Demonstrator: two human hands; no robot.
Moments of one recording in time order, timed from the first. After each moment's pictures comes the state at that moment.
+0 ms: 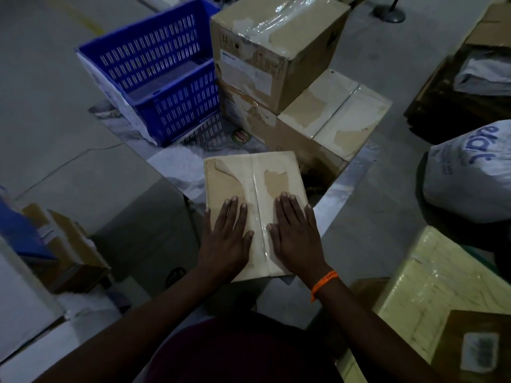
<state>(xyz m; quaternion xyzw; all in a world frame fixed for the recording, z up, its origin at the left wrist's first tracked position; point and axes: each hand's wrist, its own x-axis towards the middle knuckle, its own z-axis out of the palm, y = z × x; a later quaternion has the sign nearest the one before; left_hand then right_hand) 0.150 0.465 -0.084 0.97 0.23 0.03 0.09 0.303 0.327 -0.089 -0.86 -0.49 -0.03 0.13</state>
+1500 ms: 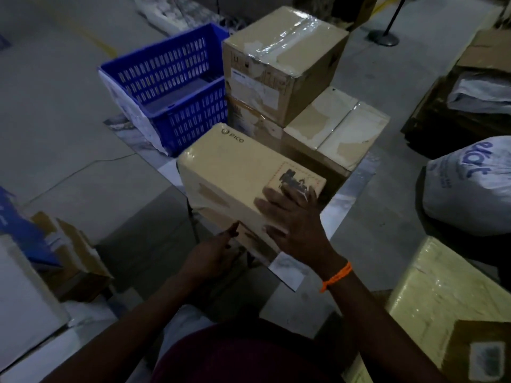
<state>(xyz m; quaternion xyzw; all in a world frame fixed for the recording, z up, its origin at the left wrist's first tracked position) 0.102 0.503 -0.073 0.92 0.22 0.00 0.32 0.306 0.351 -0.017 -0.77 -0.60 -0.06 0.21</state>
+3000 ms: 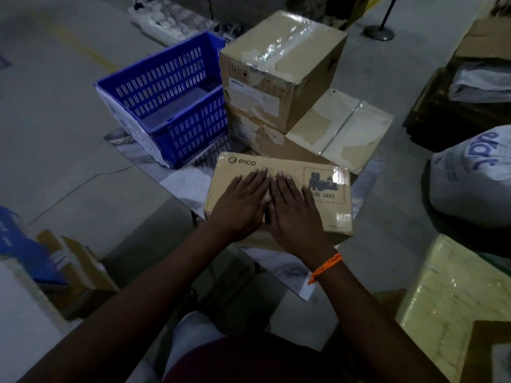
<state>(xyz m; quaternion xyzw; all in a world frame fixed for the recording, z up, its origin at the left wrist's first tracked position) 0.215 0.545 0.003 0.99 0.11 0.01 0.13 0.304 0.400 -0.007 -0.87 -0.47 0.01 0.11</state>
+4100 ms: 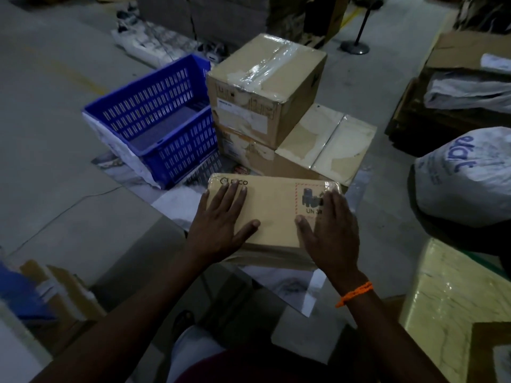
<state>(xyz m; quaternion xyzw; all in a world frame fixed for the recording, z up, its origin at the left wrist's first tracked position) 0.192 0.574 -0.002 0.98 0.15 0.03 0.08 0.332 0.349 -0.007 -0.94 -0.27 -0.07 0.20</state>
